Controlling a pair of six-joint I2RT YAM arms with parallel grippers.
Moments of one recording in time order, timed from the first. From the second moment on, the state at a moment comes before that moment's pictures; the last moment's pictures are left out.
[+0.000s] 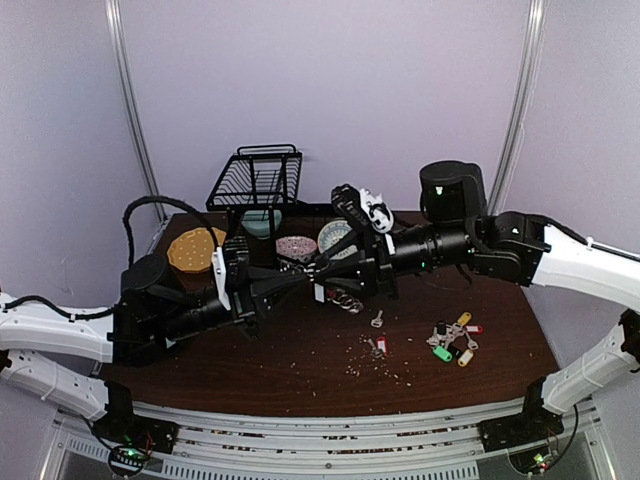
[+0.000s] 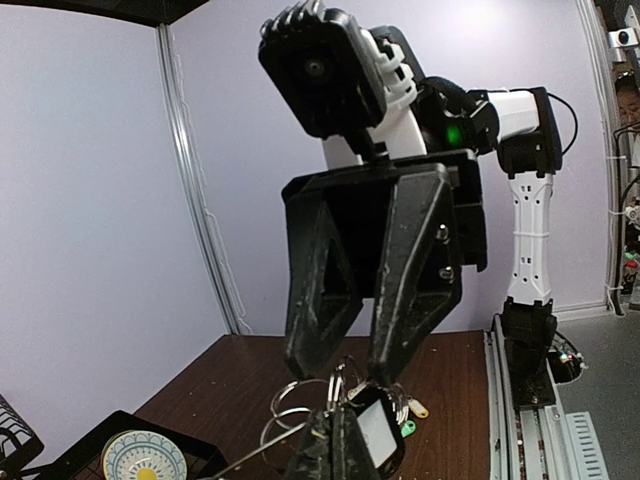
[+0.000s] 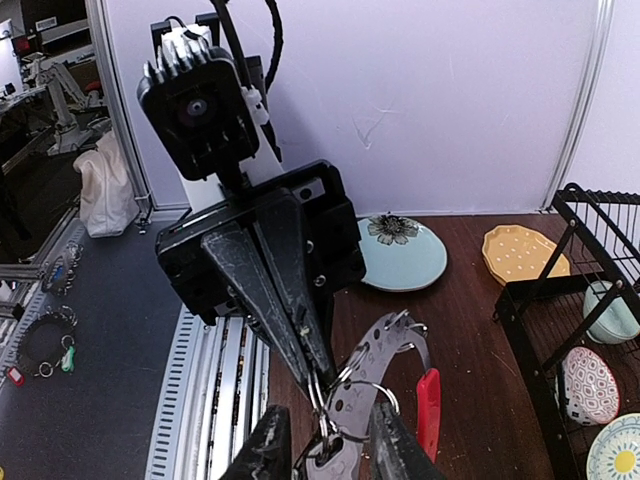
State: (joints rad) left arm -1.16 1.10 0.61 0.70 0.11 0.19; right arm 1.04 1.34 1.29 -0.26 -0.47 -0.15
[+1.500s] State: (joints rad) left arm -1.16 1.09 0.57 0.85 0.07 0.10; right arm 1.05 1.31 1.19 -0.25 -0.35 -0.18
